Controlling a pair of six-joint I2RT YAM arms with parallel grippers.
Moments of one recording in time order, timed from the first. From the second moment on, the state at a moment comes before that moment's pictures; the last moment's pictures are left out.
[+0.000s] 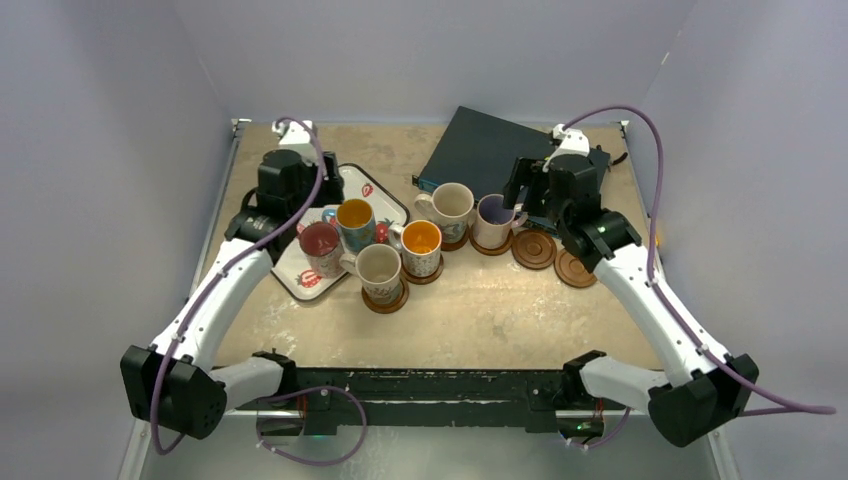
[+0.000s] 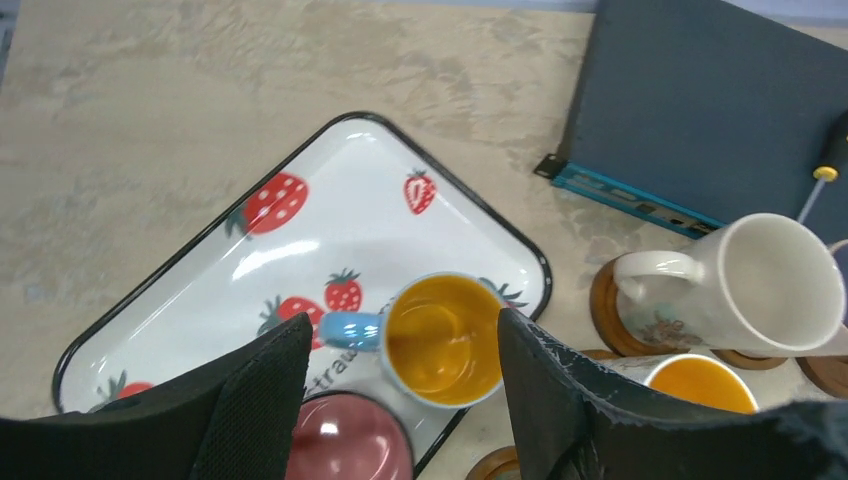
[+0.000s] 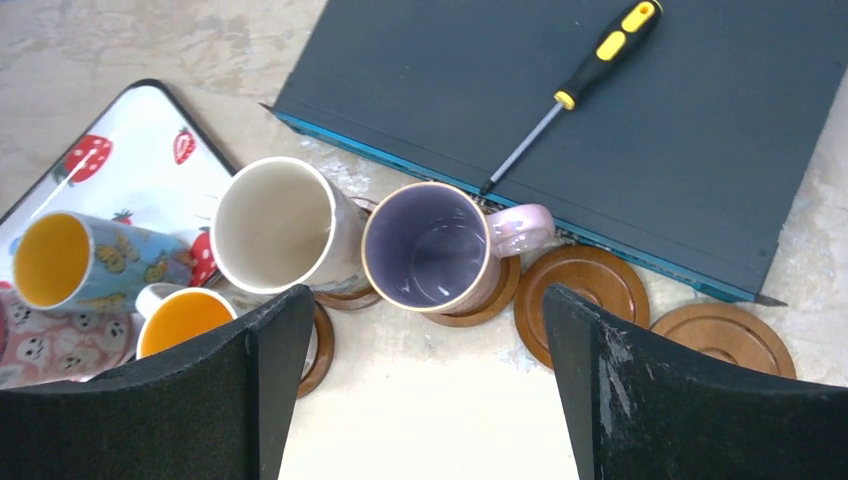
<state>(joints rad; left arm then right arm) -0.32 1.18 1.06 -0.28 -0.16 -0.22 0.40 1.15 1.15 -0.48 0.23 0.39</state>
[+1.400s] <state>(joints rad) 0.06 1.14 0.72 -0.49 0.16 -0.54 0.40 0.95 0.92 -0.31 0.15 0.29</state>
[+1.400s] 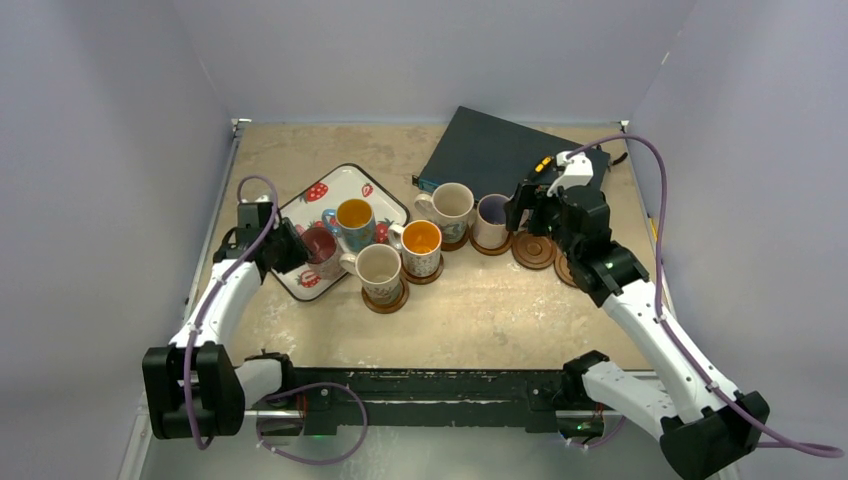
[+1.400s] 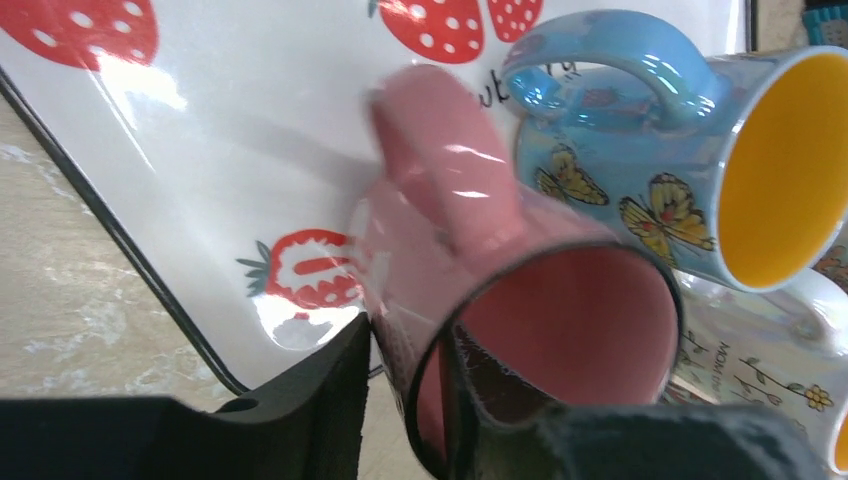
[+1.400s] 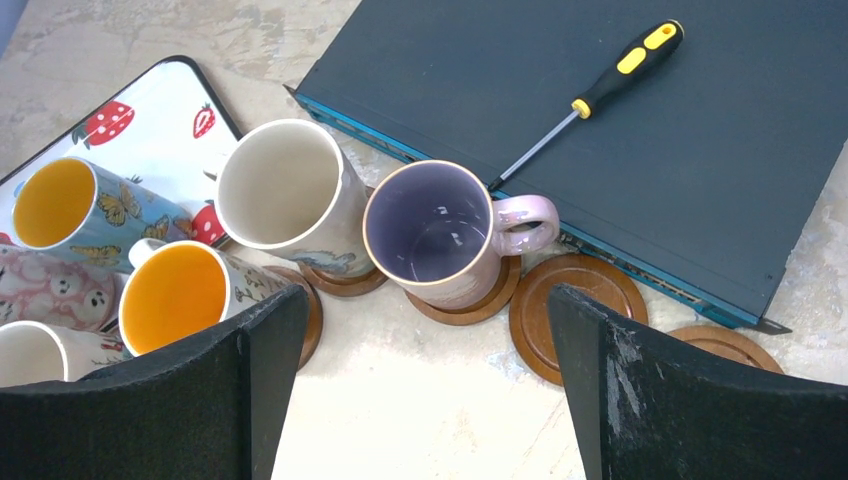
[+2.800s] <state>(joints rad) -0.16 1.09 1.30 -0.75 0.17 -0.19 0.40 0.91 0.90 -0.31 0.16 0.31</state>
